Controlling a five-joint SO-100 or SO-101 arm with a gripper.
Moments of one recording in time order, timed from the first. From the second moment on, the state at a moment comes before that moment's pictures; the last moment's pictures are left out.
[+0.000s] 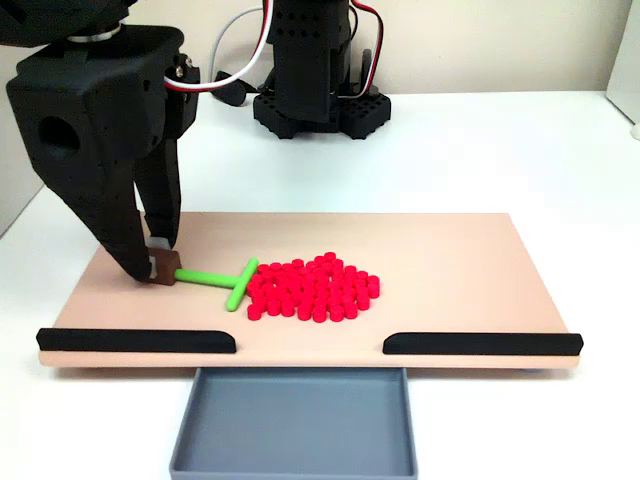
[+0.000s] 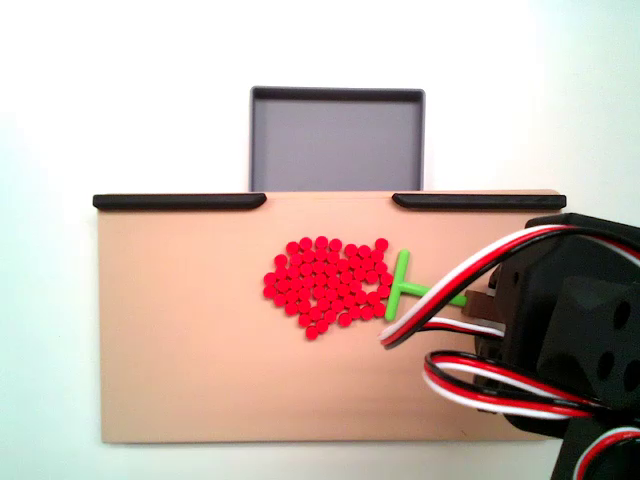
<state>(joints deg) 20.0 56.4 59.2 90.1 -184.0</state>
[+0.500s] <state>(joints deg) 19.7 56.4 59.2 90.1 -184.0</state>
